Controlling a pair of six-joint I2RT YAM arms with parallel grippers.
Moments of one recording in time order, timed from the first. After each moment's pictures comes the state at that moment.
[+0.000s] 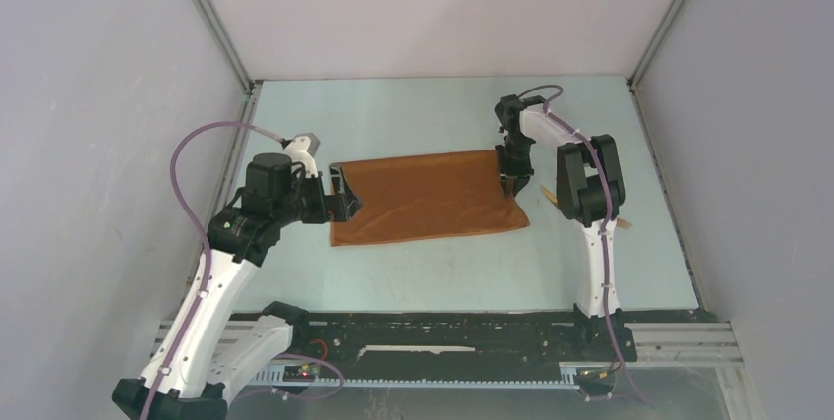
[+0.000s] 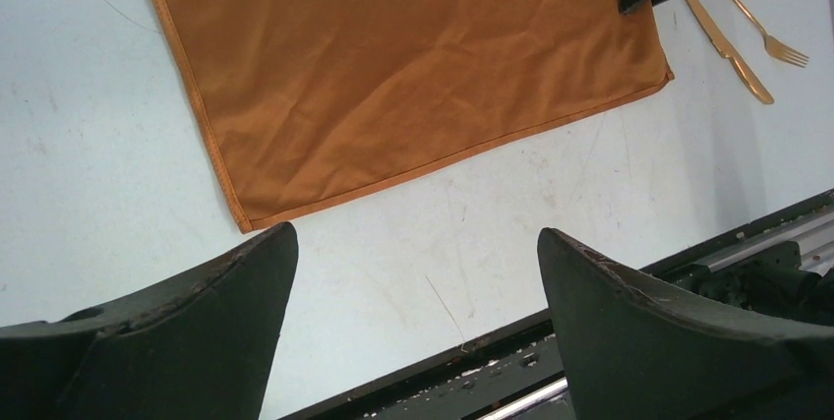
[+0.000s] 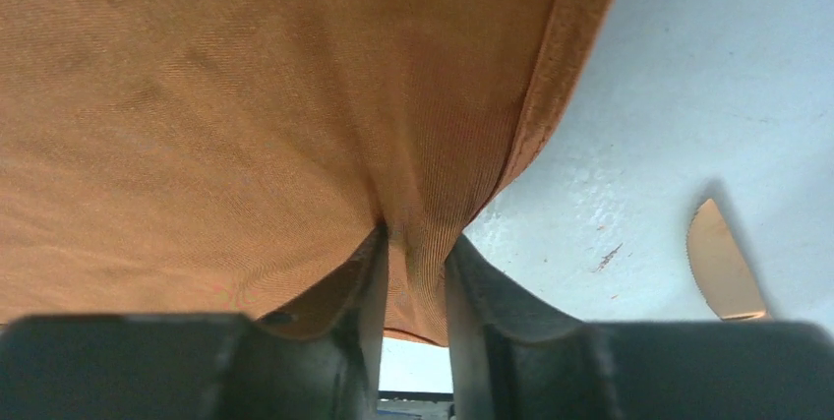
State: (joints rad) left arm -0.28 0.82 0.96 -0.78 0.19 -0.33; right arm 0.28 2.27 1.81 -1.13 -0.04 0.28
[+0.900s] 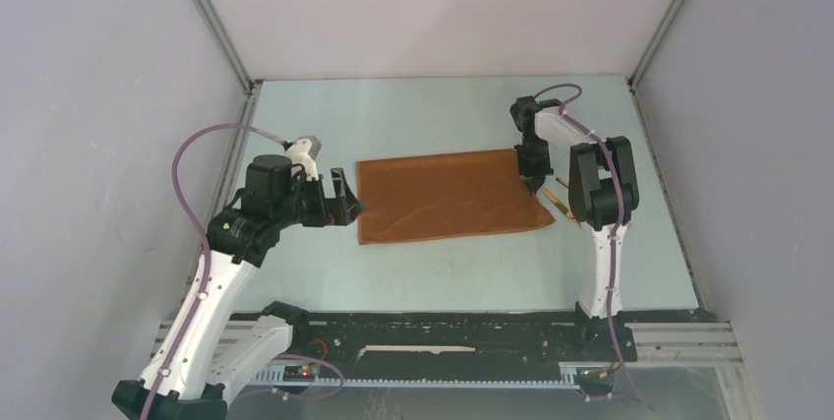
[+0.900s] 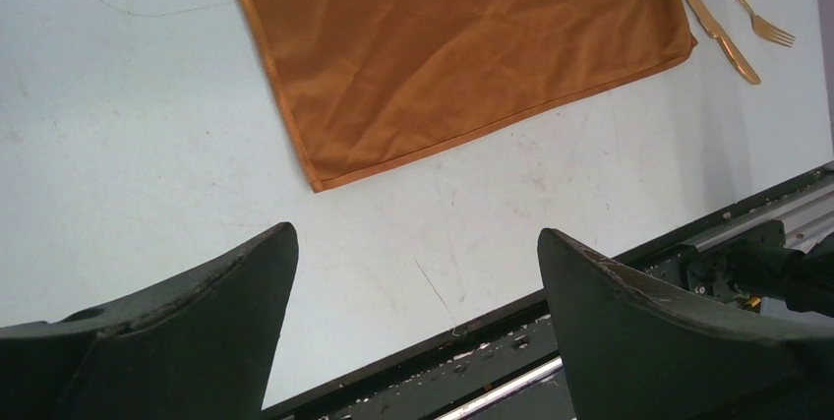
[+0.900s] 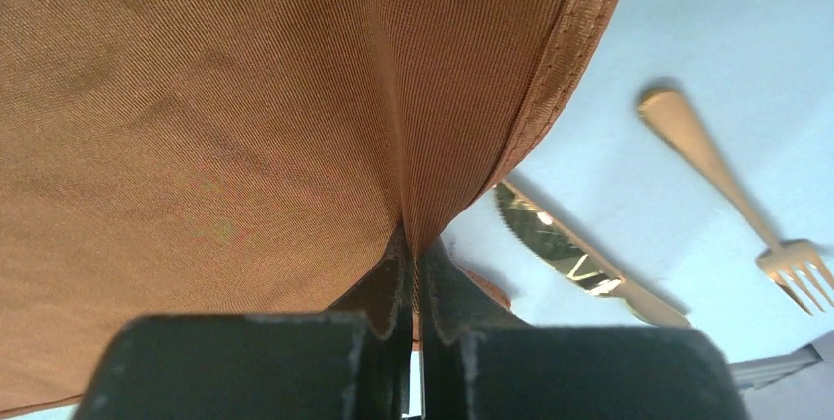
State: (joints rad) left arm -0.28 0.82 0.96 -0.81 0.22 -0.33; right arm 0.22 2.19 1.70 -1.07 0.13 0.26
